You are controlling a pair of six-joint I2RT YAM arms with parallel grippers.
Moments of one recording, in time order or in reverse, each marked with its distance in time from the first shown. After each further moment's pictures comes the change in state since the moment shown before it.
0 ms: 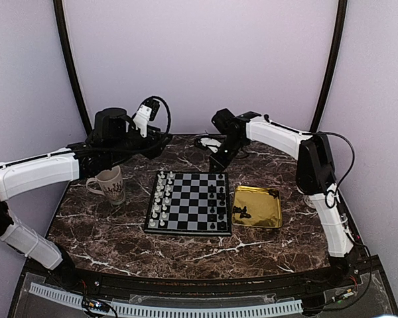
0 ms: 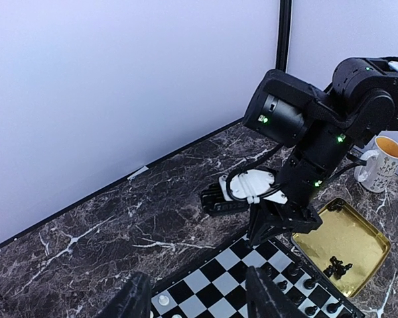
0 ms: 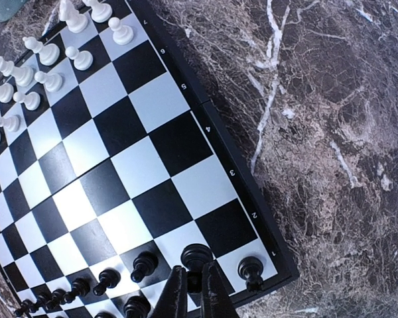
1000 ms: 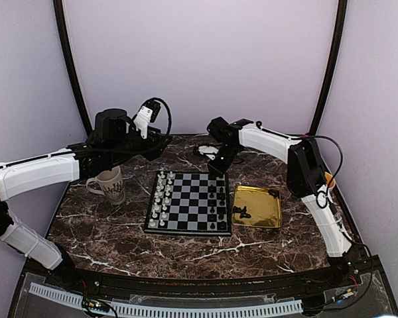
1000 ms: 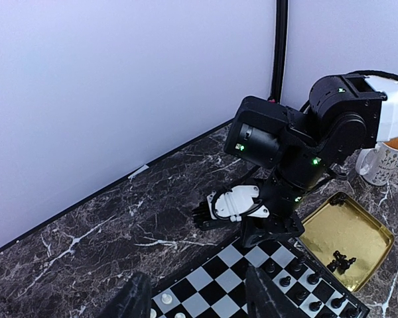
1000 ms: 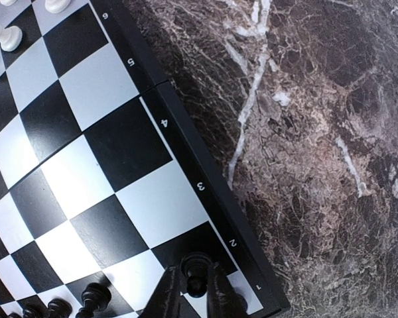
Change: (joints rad) left arm 0.000 0.000 -0.007 0.000 0.006 0.027; right arm 0.014 0.134 0.098 -0.015 0.113 -0.026
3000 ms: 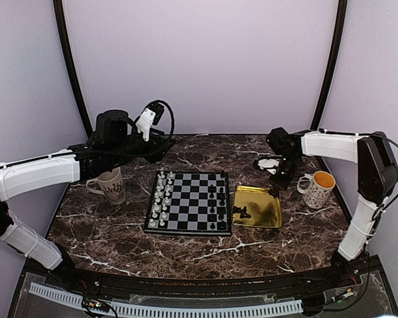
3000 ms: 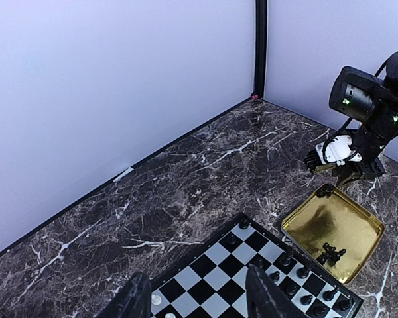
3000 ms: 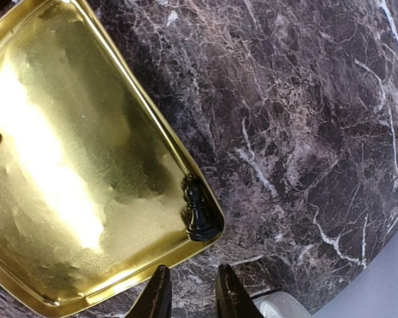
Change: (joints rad) left arm -0.018 0.000 -0.006 0.000 0.059 0.026; right arm -0.226 -0.722 -1.015 0.170 0.283 -0.104
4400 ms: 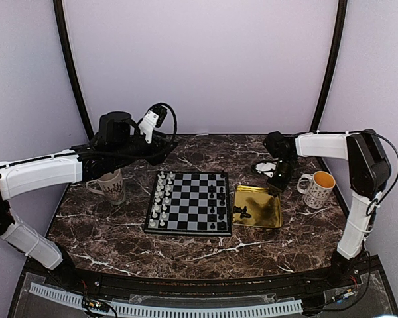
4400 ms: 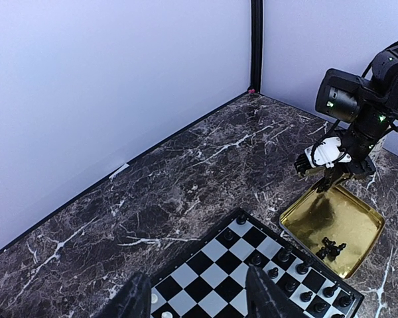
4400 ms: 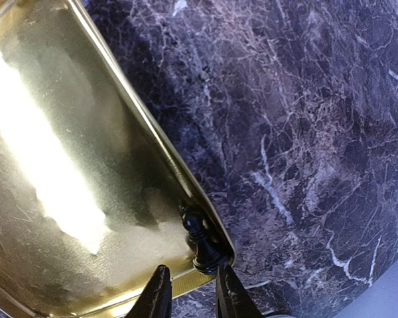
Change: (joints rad) left arm -0.010 0.019 0.000 0.000 0.002 0.010; right arm -0.014 0.095 0.024 0.015 -0.015 -0.034
